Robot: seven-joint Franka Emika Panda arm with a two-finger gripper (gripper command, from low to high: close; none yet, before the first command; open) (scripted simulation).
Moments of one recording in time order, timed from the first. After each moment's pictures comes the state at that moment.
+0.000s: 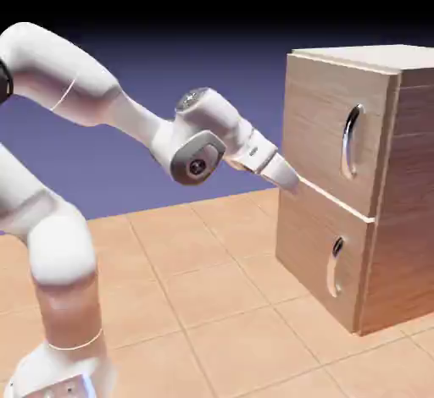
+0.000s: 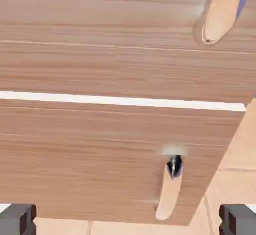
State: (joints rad) arm 0.04 -0.59 -0.02 -2.80 -0.05 3.03 0.71
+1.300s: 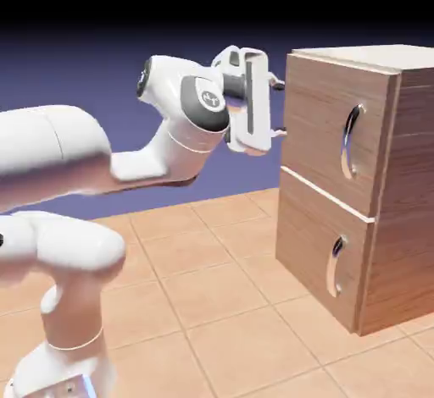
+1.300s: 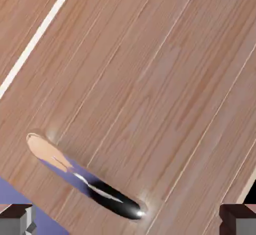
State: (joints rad) arm 0.84 -1.17 -0.82 -2.60 -1.75 2.70 -0.39
